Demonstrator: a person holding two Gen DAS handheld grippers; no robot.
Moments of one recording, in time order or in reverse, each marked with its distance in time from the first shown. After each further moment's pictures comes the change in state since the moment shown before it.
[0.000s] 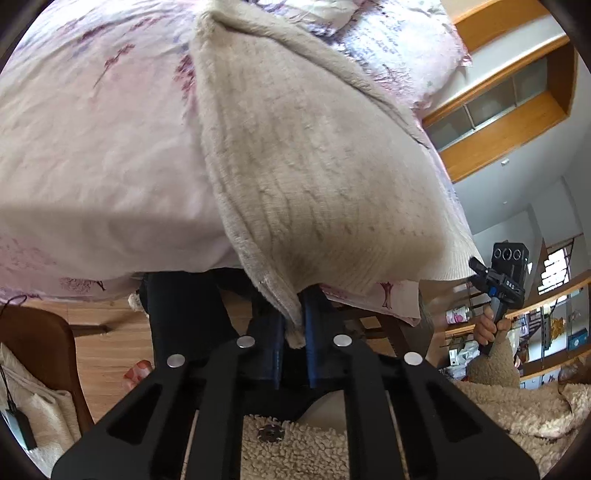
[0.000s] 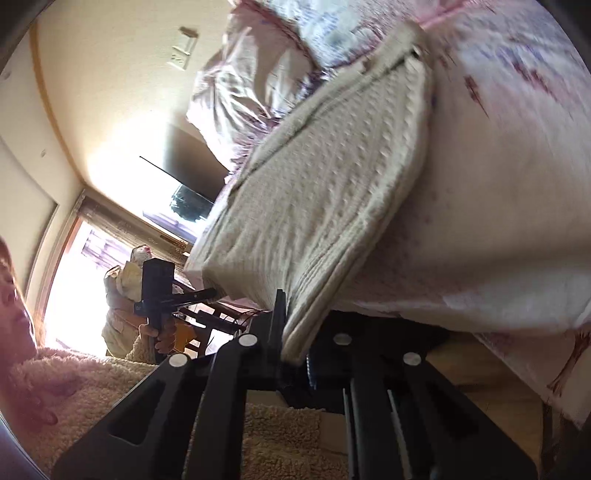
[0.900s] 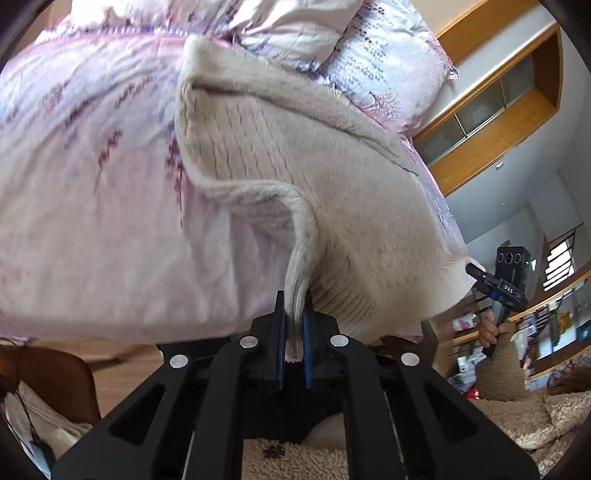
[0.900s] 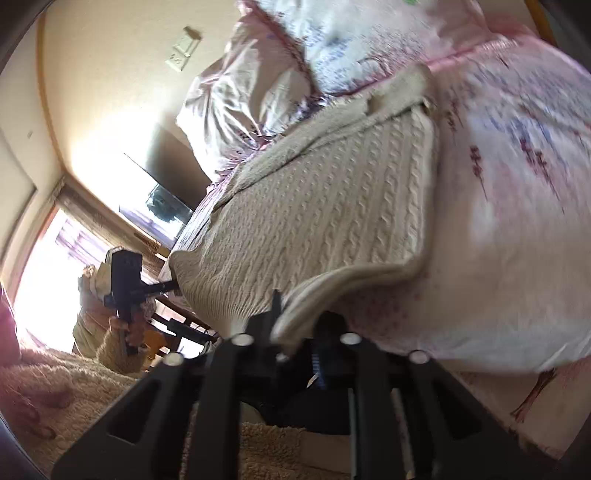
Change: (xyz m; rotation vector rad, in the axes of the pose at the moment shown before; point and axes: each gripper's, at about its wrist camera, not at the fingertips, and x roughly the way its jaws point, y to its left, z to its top) left arm -0.023 -0.006 0.033 0.041 -0.059 0.013; right arm -0.005 0.011 0.030 -0.031 -0.033 -0.133
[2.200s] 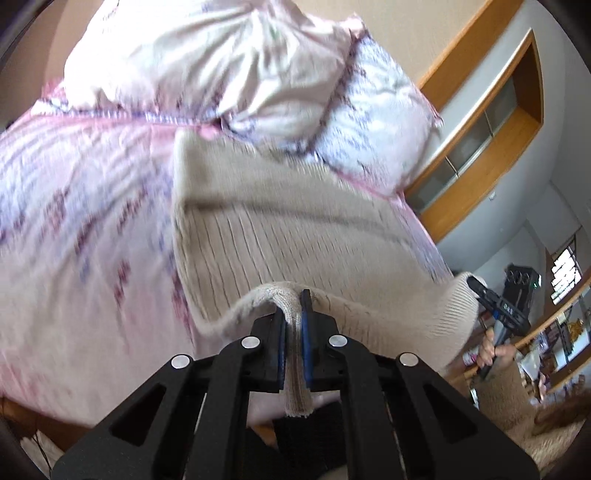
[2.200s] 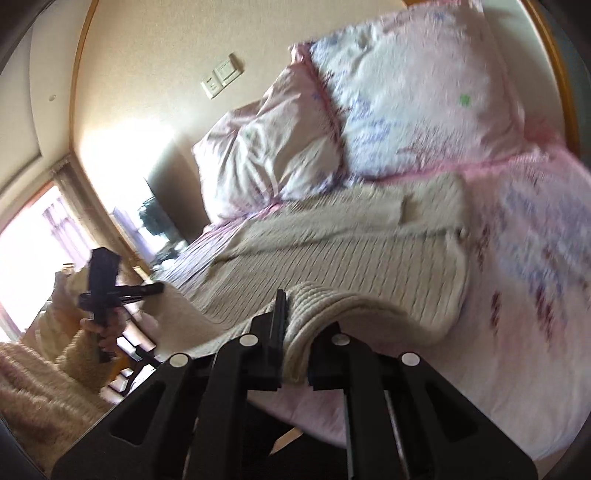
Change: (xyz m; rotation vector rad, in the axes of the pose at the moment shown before) left arm -0.034 -0.020 0.064 0.066 -0.245 0.029; right arm 0.002 0.063 0.064 -0.256 -0.243 -0.115
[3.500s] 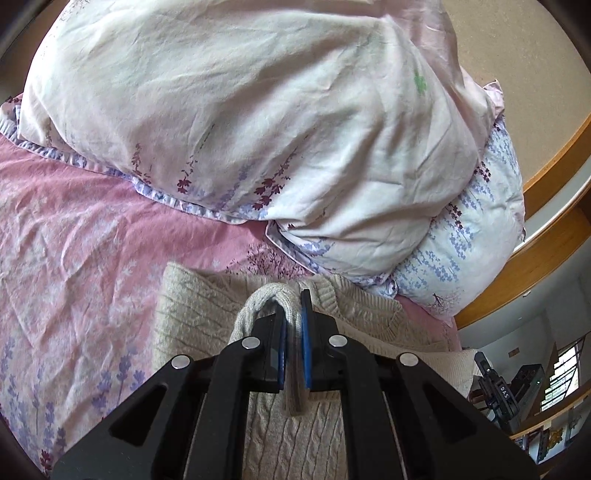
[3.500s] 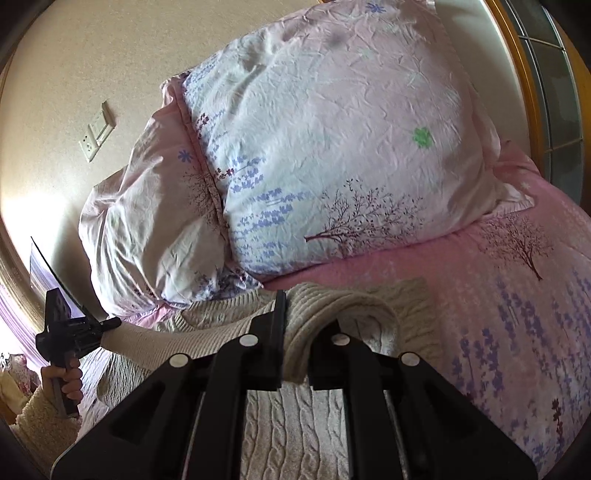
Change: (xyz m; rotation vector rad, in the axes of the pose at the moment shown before) left arm 0.145 0.084 0.182 -0.286 -0.071 0.093; right arm 0.149 -0.098 0.124 0.183 -0.116 -0.294
